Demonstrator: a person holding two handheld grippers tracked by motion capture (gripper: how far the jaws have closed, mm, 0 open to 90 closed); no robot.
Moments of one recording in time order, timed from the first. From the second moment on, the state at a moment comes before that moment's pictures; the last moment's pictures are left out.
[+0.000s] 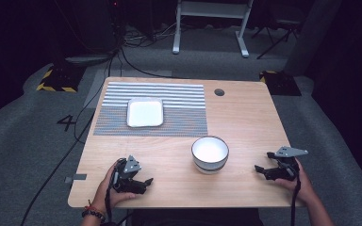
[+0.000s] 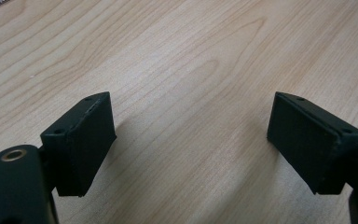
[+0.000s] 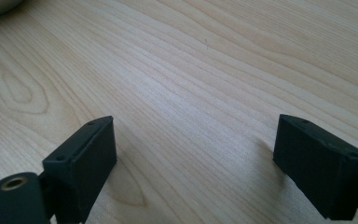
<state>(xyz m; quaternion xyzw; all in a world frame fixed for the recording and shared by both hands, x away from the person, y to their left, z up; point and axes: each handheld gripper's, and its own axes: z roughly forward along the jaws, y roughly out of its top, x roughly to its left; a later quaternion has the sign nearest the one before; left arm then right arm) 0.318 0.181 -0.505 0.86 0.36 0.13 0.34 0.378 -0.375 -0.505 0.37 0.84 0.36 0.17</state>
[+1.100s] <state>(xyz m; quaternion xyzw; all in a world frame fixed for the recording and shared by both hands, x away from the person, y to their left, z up) 0.318 0.181 -0.501 0.87 0.34 0.12 0.33 0.378 -0.374 -0.505 0.37 0.84 0.36 0.17</state>
